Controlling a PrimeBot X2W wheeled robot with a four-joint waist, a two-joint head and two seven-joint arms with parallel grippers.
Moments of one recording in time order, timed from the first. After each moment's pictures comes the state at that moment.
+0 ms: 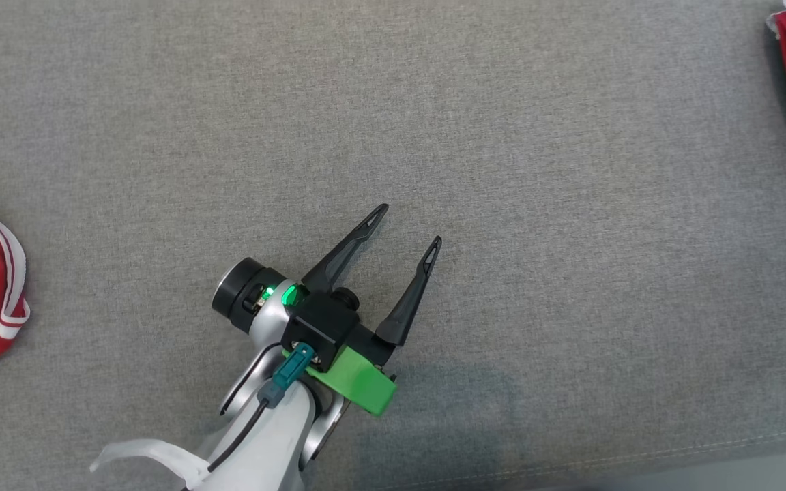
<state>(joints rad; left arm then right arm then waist) -0.38 0.06 -0.54 0.22 -0.09 -0.13 -0.26 -0.99 -0.66 0.26 1.14 0.35 0.13 -0.26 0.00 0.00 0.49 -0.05</state>
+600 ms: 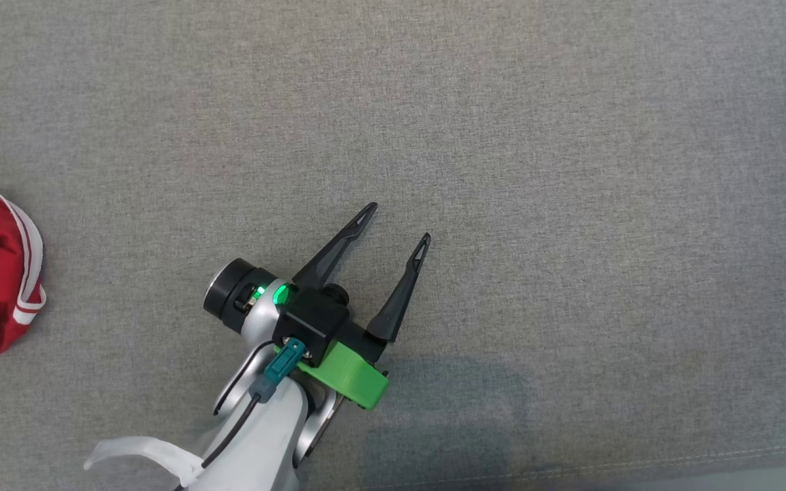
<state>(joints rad) -0.38 0.07 -0.52 0.23 -0.09 -0.13 -0.26 -1.07 -0.72 -0.06 1.13 0.10 0.13 -0.26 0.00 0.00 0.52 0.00</state>
